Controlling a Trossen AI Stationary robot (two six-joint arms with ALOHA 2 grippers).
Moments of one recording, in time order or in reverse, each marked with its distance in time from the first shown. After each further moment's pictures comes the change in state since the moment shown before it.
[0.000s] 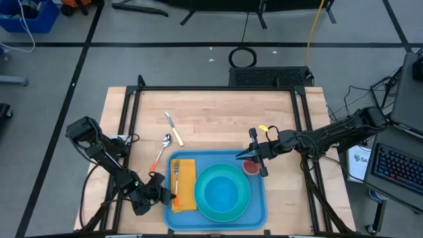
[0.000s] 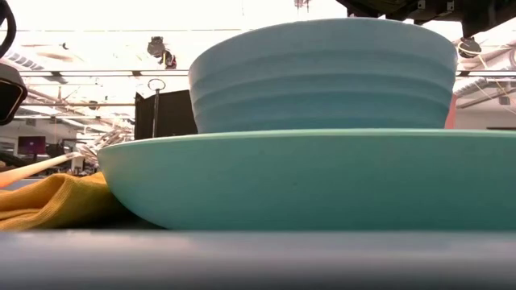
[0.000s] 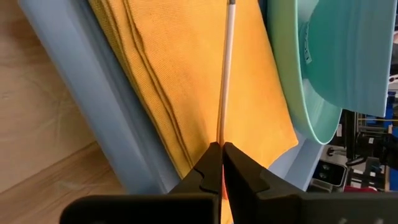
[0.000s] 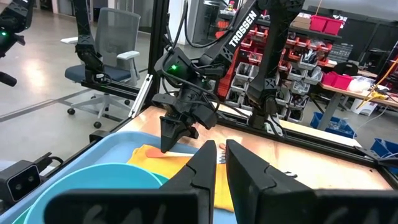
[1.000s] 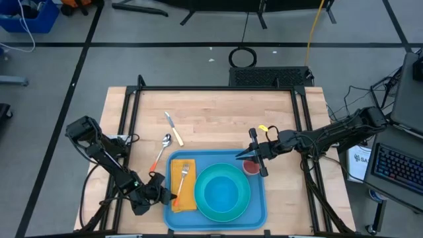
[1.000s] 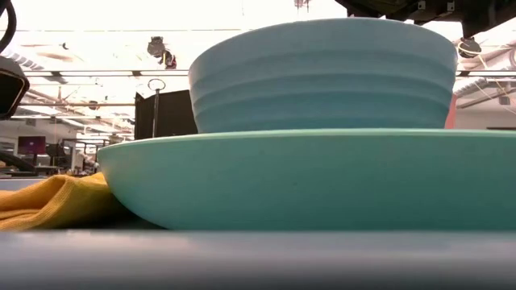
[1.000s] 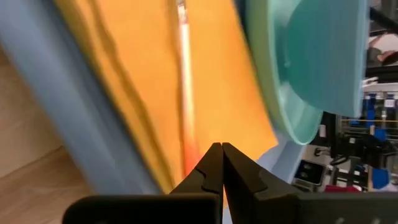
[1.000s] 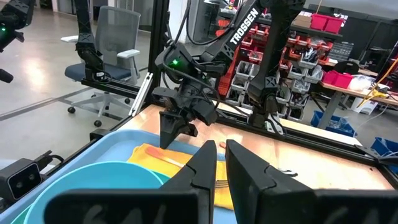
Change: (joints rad) left arm -0.001 -0.015 0.000 0.042 -0.036 0.027; right arm 0.000 0.000 0.000 -0.006 0.000 0.000
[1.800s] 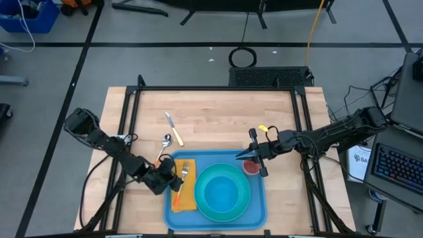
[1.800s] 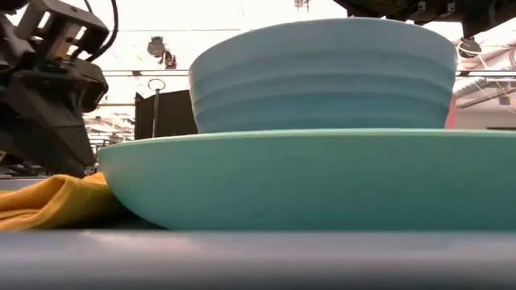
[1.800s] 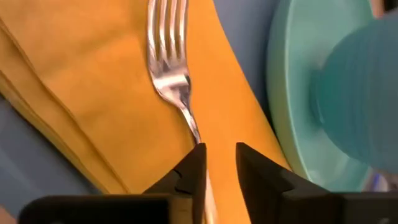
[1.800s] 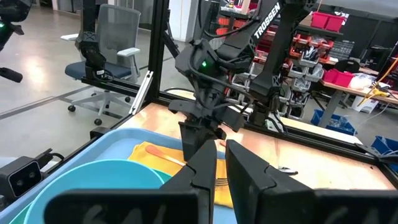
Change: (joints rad) left arm 0.304 -0.119 0.023 -0.222 0.255 0.321; right arm 0.000 0.000 0.000 -0.006 0.000 0.000
